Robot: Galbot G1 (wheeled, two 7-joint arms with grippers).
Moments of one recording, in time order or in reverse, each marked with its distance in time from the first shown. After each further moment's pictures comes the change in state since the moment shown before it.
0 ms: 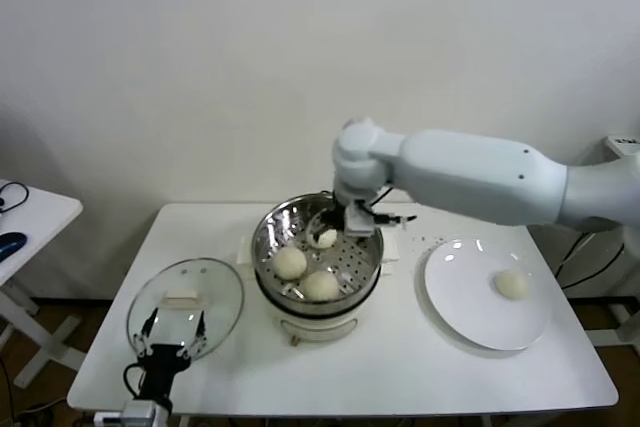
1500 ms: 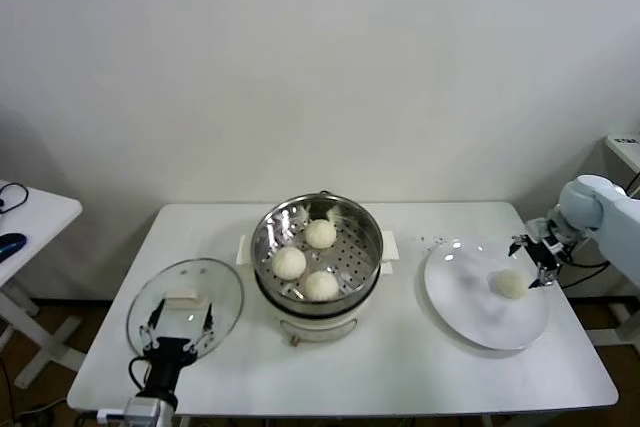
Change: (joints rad) left arm 0.010 0.003 0.026 -0.056 0.020 0.011 0.005; right arm -0.555 -0.417 0.404 -0.545 -0.049 -0.209 0.022
